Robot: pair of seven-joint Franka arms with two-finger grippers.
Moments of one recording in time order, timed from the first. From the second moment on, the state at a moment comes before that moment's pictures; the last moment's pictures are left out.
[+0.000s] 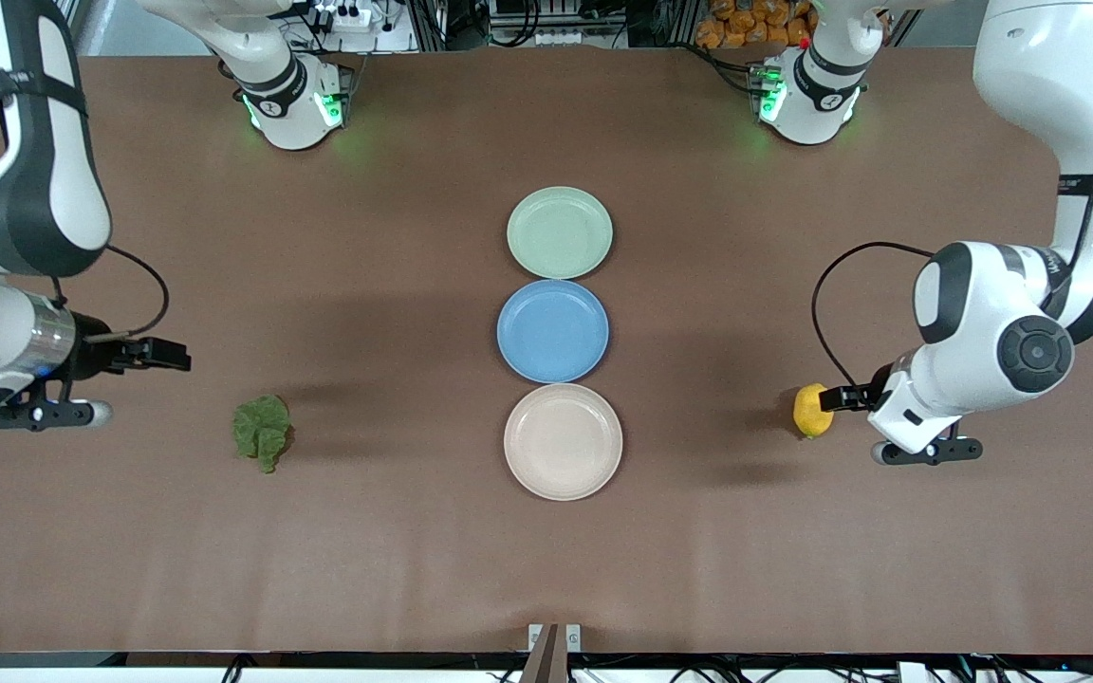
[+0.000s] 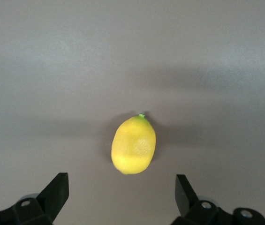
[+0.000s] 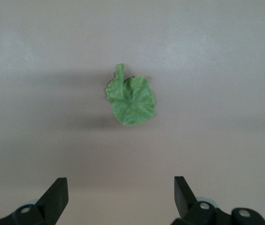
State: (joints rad) left arm -0.06 0.50 -0.08 -1.65 0.02 2.06 -0.20; right arm 0.02 0.37 -0.03 -1.55 0.06 1.79 -0.05
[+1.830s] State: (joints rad) left arm -0.08 0.58 -0.08 -1.82 0.02 2.42 -0.20; right arm 0.03 0.69 -0.04 -1.65 0.04 2.32 -0.05
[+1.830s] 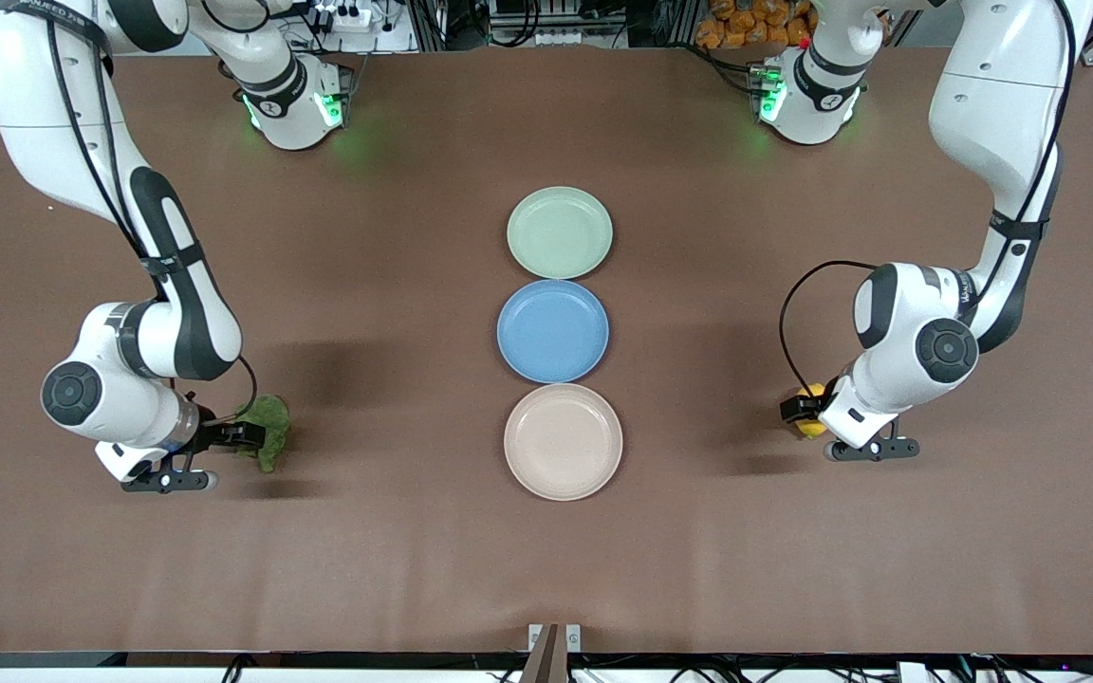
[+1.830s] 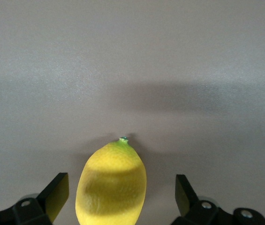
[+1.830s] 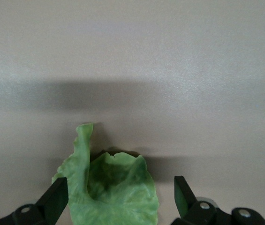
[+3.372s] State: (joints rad) left arm -0.08 0.61 -0.08 -1.88 0.02 2.52 -0.20; right arm 0.06 0.72 -0.03 -1.67 0.04 2.37 -0.05
